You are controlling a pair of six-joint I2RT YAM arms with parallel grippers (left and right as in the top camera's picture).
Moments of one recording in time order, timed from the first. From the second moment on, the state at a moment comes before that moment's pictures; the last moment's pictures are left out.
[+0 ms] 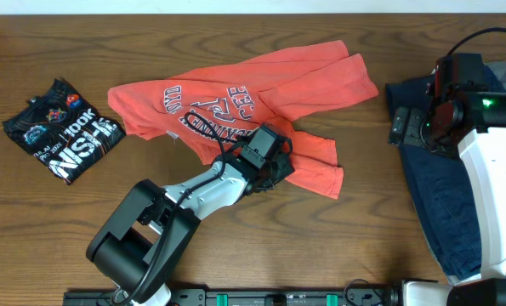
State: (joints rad) left arm -0.67 1.81 0.91 -0.12 0.16 -1.21; right arm -0.03 1.48 1.40 -1.22 0.10 0.27
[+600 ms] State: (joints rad) left arm -0.66 1.81 0.93 -0.30 0.14 -1.18; right arm -0.03 1.48 1.40 -1.23 0.10 0.27
